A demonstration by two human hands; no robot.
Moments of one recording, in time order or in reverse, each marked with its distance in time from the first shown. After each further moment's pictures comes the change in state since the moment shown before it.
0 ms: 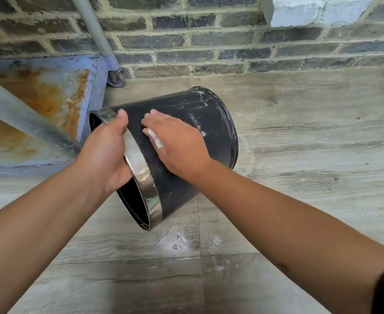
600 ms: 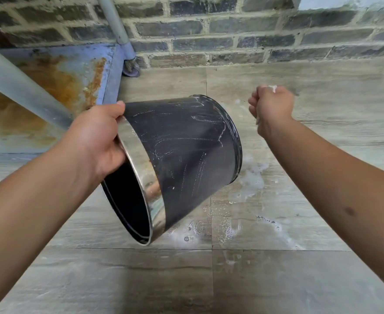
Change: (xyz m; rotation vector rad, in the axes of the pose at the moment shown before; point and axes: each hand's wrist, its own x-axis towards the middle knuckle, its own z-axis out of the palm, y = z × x) left_hand -0.001 0.025 -0.015 0.054 0.242 0.102; right_hand 0.021 0.133 -0.048 0.321 0.382 1.094
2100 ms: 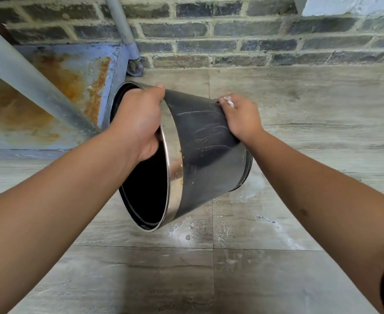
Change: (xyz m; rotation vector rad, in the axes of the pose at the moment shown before) left_hand -0.002 -0.005 0.038 0.160 -0.132 0.149; right_hand -0.026 0.007 0.032 -0.460 -0.391 -0.410
